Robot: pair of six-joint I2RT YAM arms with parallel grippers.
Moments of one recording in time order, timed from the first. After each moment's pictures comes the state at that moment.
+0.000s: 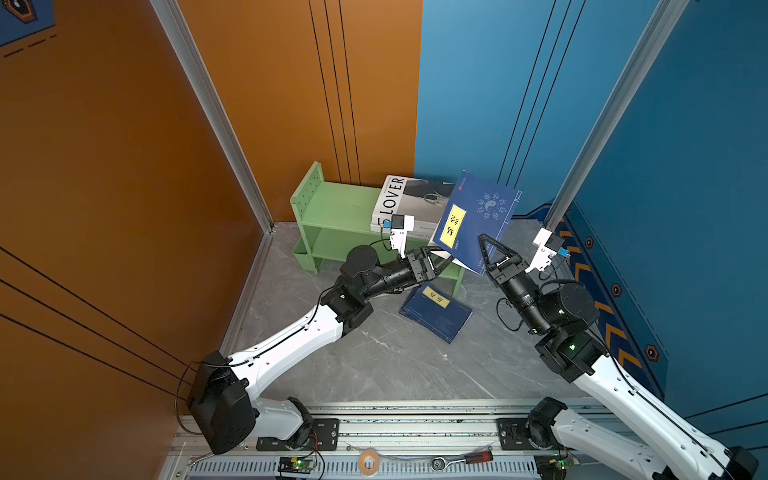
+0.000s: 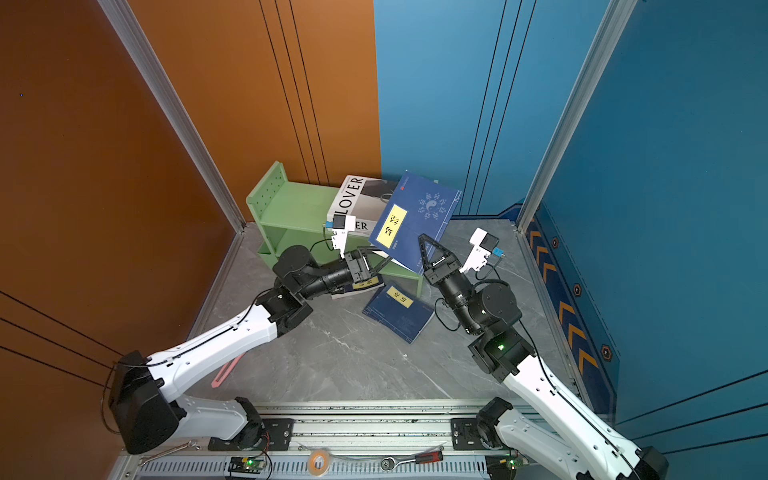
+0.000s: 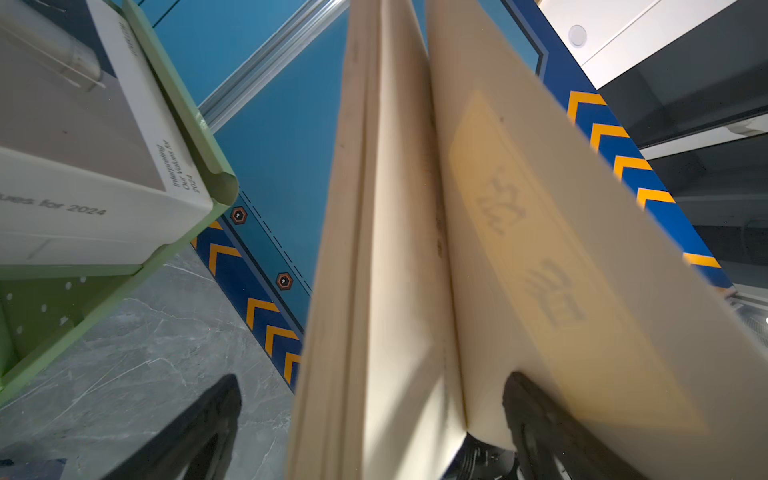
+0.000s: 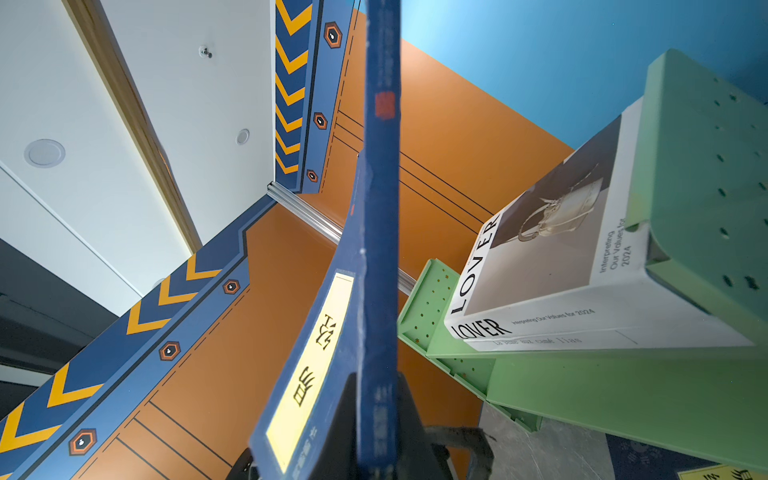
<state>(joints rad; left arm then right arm) -0.76 1.35 1.11 0.45 0.45 -1.02 0.63 0.86 0.85 0.33 0.10 1.03</state>
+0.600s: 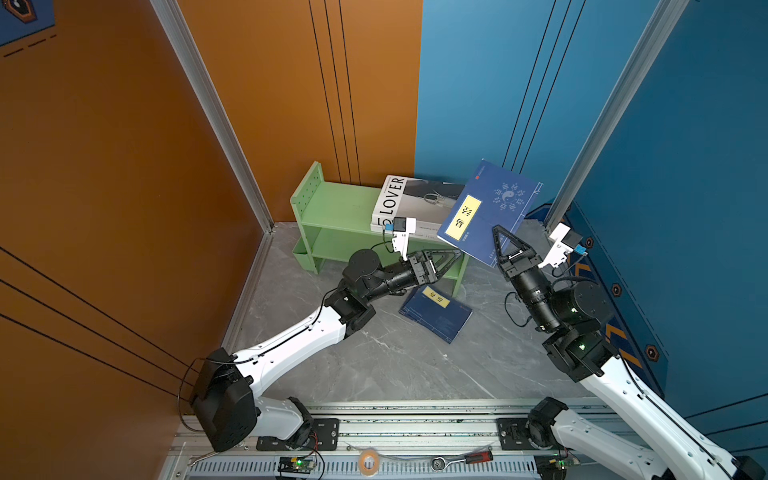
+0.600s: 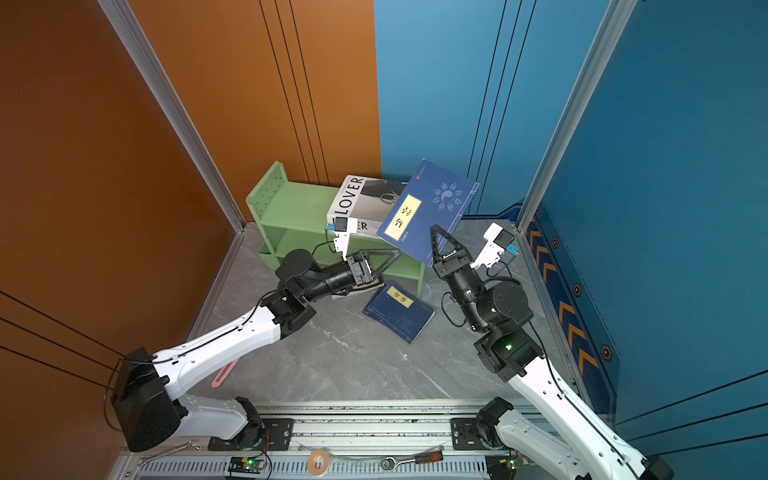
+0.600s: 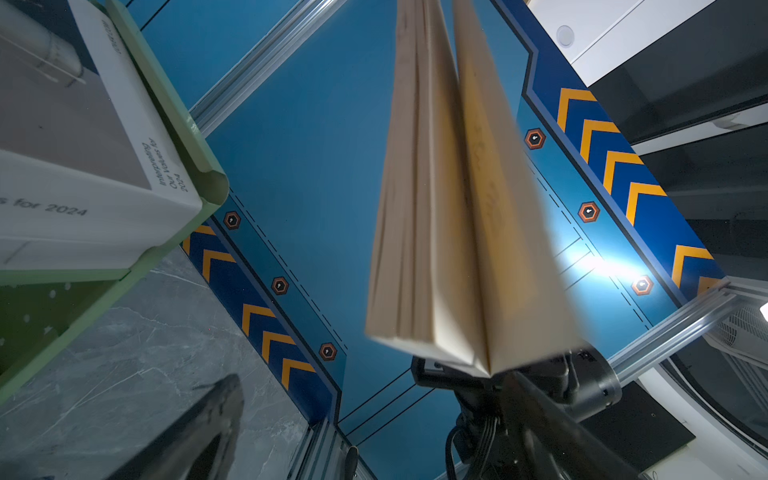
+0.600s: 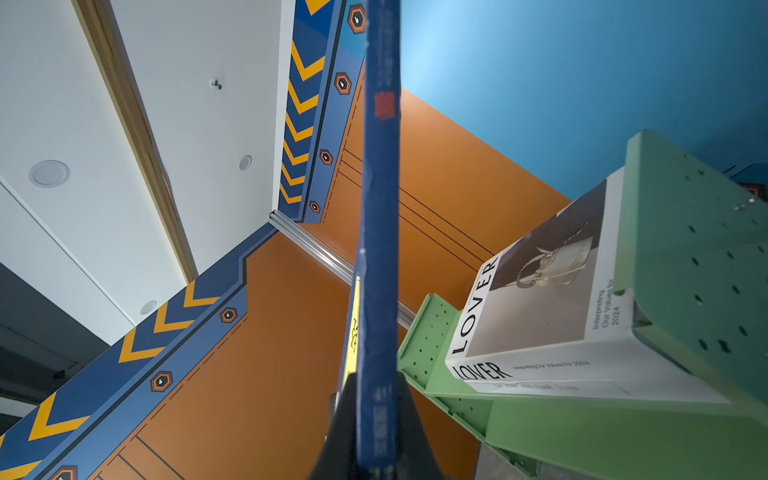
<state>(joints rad) -0.77 1.36 1.08 0.52 0.44 -1.02 0.59 0.82 0.90 0.29 0.15 1.00</state>
